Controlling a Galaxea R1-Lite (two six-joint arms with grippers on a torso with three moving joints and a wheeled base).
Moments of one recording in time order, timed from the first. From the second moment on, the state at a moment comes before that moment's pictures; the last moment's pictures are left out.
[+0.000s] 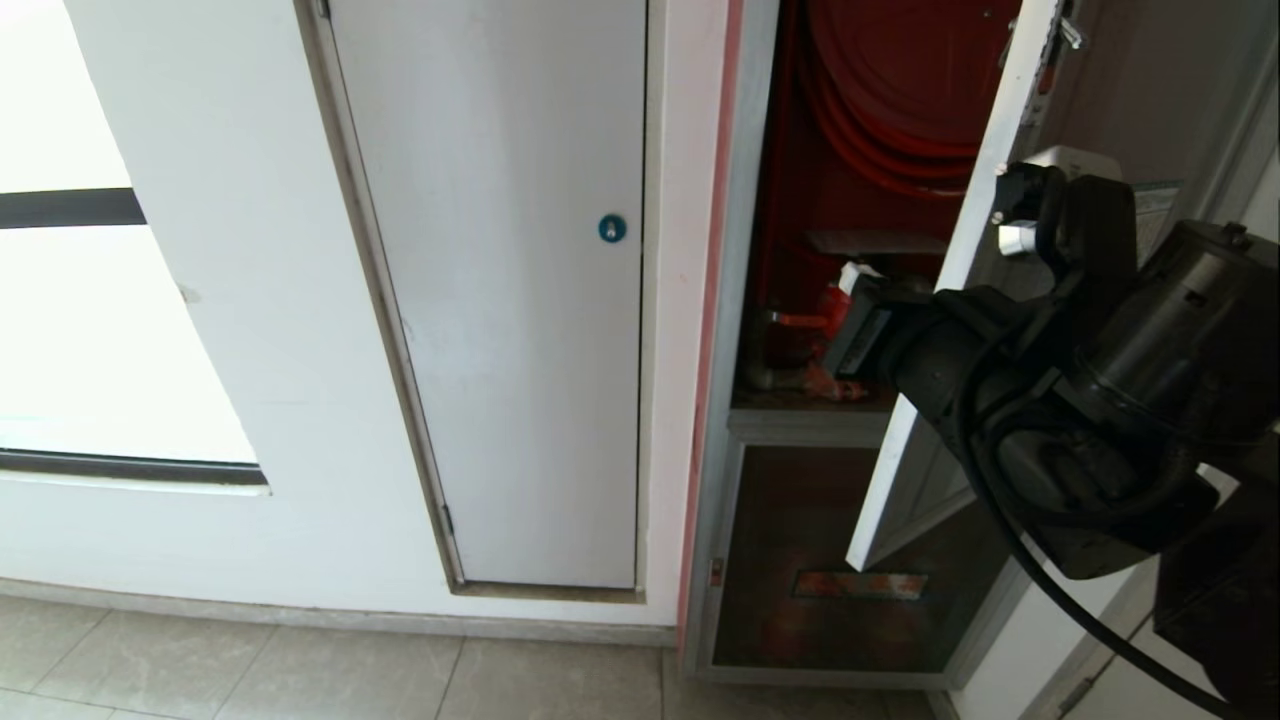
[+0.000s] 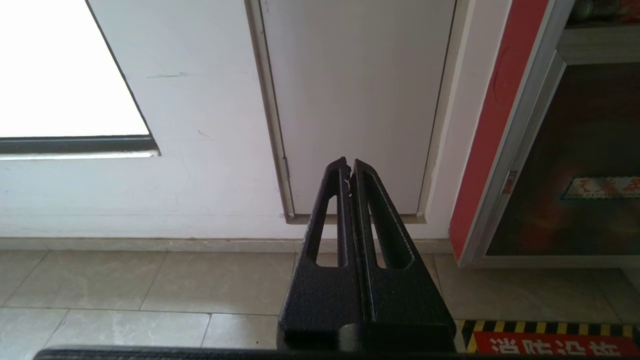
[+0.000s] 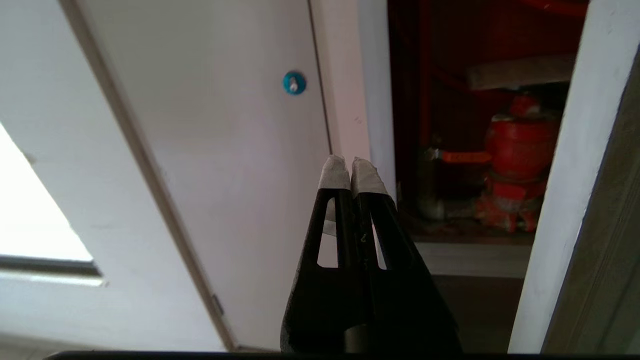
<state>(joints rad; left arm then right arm) 0.00 0.00 0.00 -0.01 -0.03 0.04 0.69 1.62 -0.82 -1.05 -0.58 0.03</state>
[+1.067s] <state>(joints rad) 0.00 0.00 0.00 -0.01 -0.03 0.04 0.62 1.96 -1.14 -1.45 -0.84 -0.23</state>
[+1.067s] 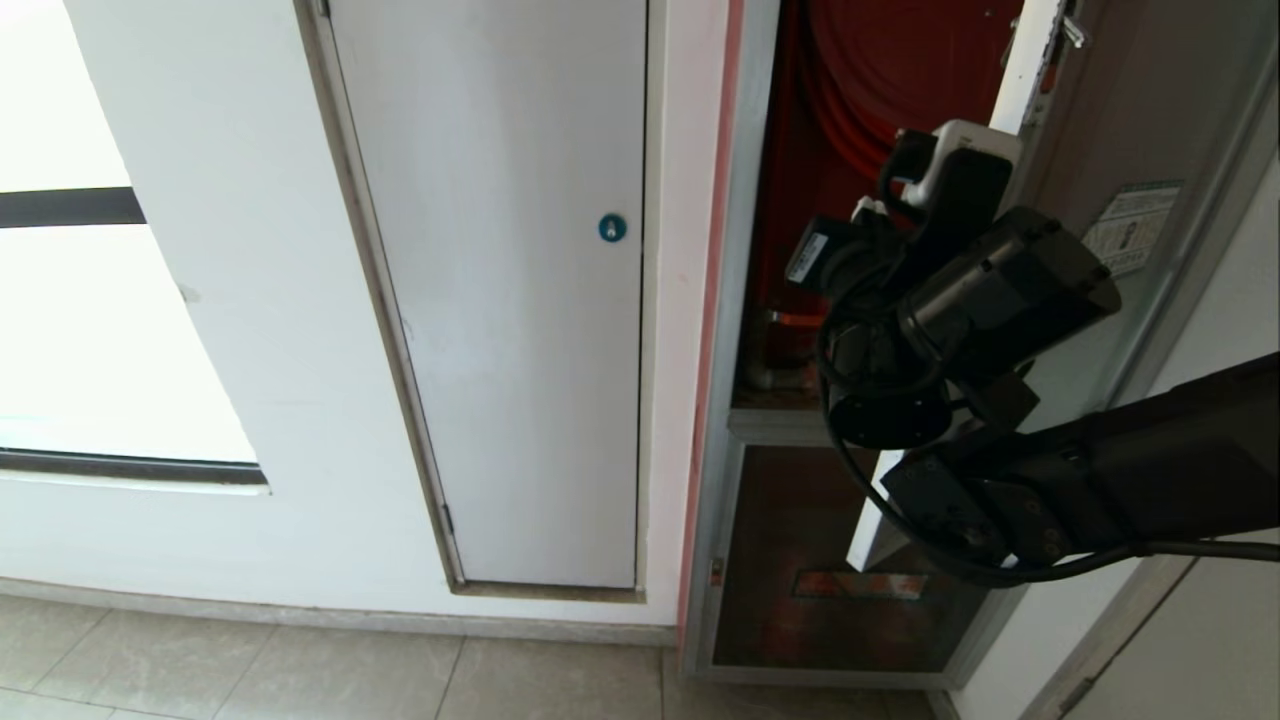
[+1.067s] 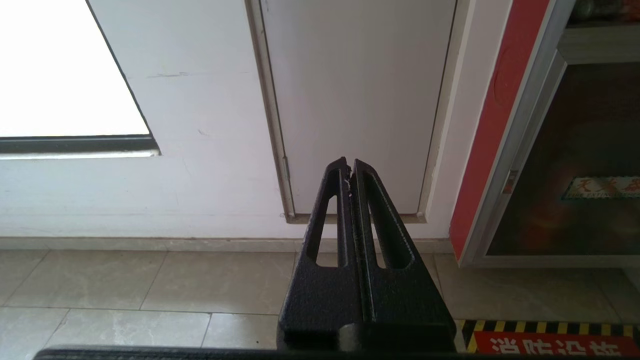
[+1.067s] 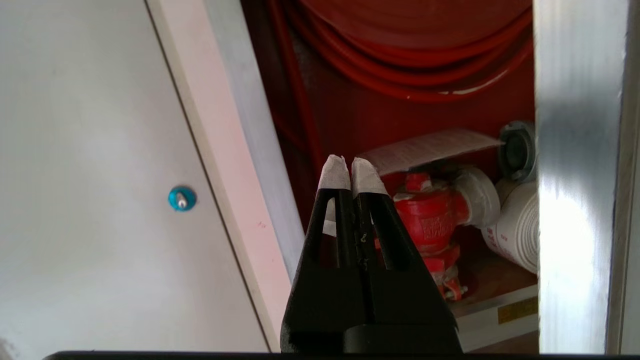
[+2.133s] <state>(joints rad) 0.00 0.00 0.00 -0.01 -0.03 0.04 0.53 1.95 -1.23 -1.45 -0.84 -0.24</state>
